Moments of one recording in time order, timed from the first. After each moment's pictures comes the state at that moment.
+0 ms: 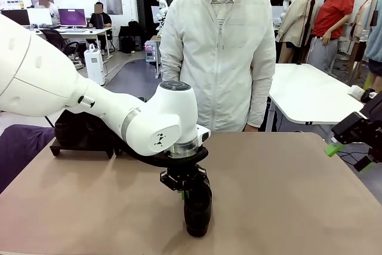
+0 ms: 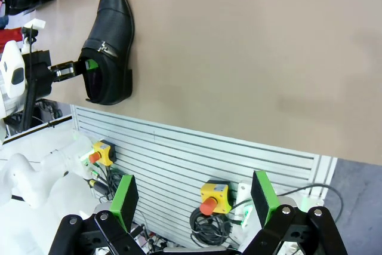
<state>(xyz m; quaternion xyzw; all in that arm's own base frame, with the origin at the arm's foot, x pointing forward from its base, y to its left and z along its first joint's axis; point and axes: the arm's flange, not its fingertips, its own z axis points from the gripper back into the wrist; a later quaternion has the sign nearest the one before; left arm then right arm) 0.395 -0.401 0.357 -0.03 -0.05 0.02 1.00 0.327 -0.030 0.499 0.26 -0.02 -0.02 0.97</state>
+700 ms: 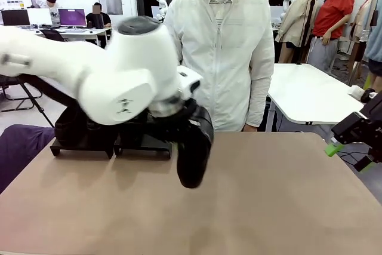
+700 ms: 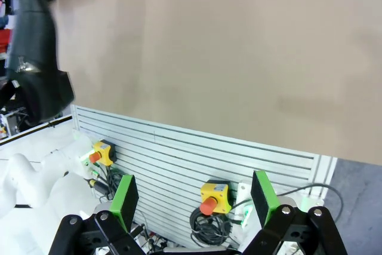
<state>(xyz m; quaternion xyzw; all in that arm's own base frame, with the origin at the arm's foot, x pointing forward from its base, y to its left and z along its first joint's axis) 0.345 -0.364 0.511 -0.08 -0.23 -0.04 0.97 0.327 -0.030 0.499 0.26 -0.02 -0.02 0.97</state>
